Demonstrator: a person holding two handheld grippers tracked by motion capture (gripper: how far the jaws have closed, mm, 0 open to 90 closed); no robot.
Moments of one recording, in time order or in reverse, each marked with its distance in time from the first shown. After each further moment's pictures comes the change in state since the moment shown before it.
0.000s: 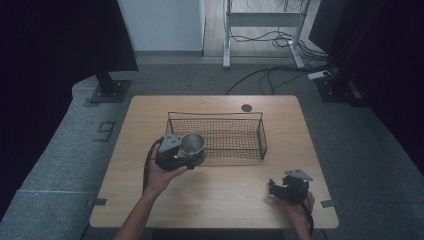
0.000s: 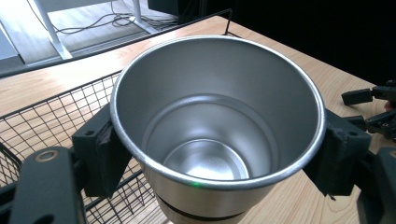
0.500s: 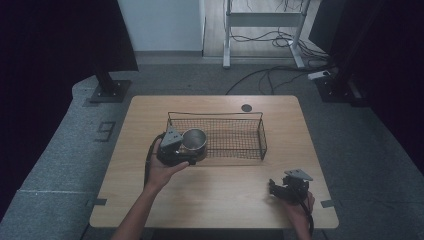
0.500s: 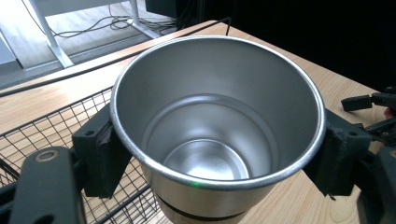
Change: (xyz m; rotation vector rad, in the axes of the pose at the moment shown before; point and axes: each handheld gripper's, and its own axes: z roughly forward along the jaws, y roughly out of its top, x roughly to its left) left arm 0.003 0.014 0.004 -0.003 -0.006 0.013; right arm 0.000 0.000 0.000 0.000 -0.001 0.000
